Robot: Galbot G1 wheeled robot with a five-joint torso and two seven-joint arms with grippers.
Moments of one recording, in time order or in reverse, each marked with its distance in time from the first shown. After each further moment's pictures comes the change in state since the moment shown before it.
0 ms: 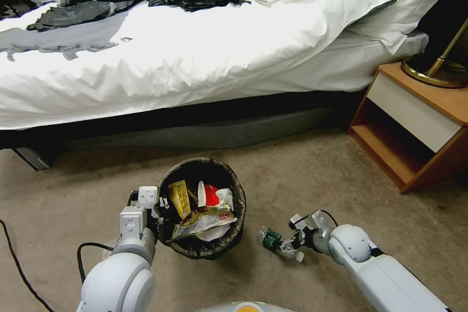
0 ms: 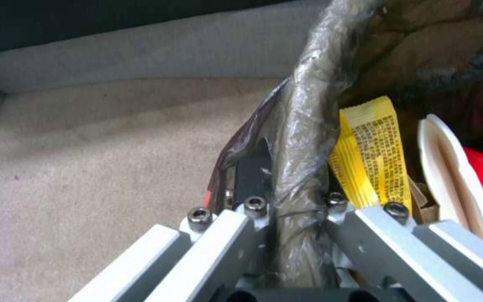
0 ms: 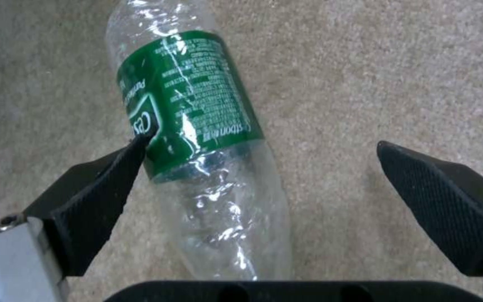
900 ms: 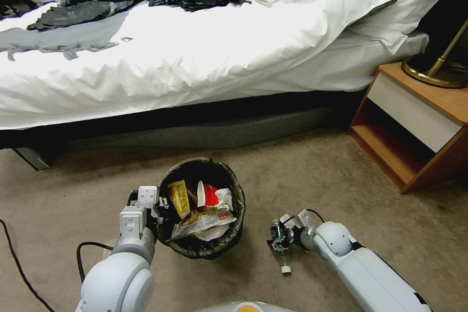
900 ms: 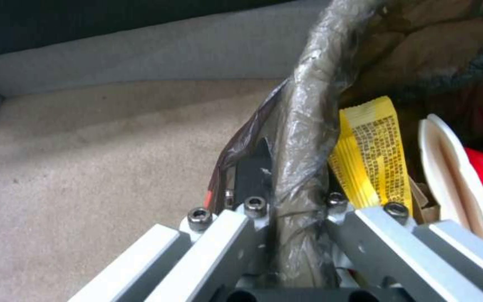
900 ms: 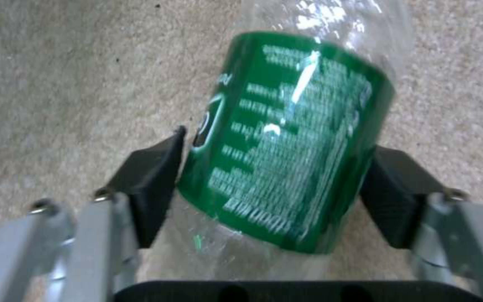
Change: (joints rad) left arm -0.008 0.008 0.003 0.008 0.000 -0.004 0.002; right arm 0.056 0.057 -0.044 -0.101 -0.077 0.013 -0.018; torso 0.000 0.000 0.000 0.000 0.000
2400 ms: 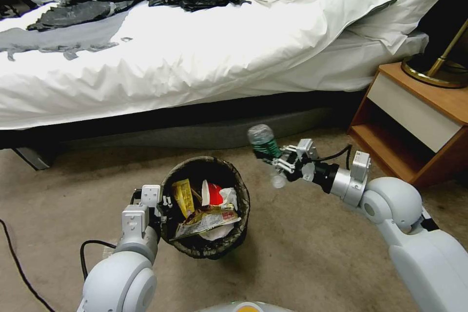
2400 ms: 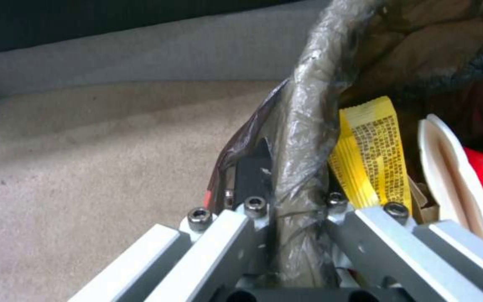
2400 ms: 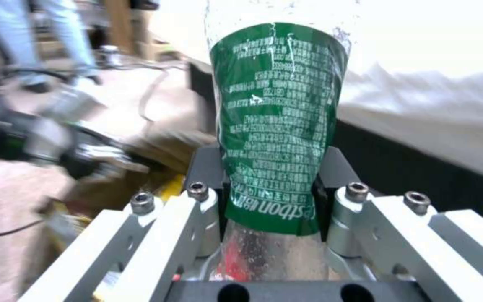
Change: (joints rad) left arm -0.003 -0.003 0.009 -0.013 -0.012 0.011 0.004; right arm -0.085 -0.090 0.367 0.763 0.301 0.260 -0.310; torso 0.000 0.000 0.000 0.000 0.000
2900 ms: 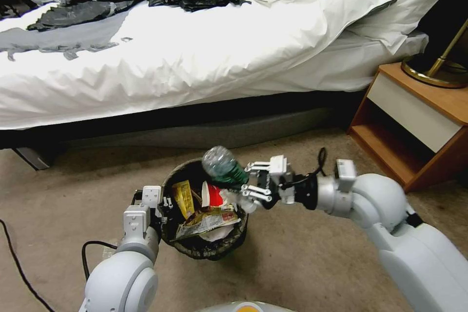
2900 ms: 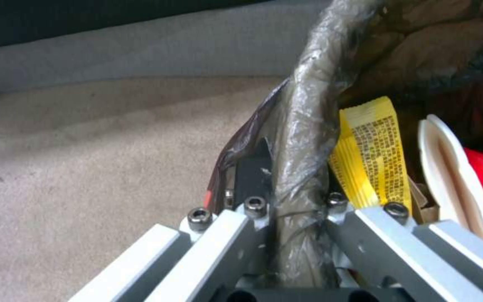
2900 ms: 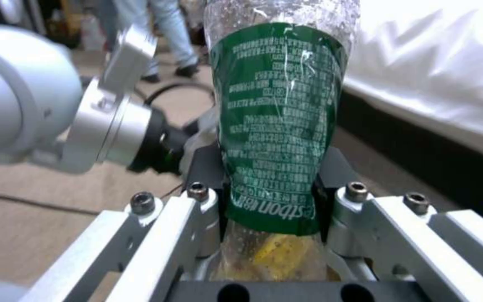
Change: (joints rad) left arm -0.003 -0.008 0.006 0.012 0.010 0.001 0.000; right arm 0.122 -0.034 -0.231 0.015 0.028 0.000 -0.111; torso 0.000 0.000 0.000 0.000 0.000
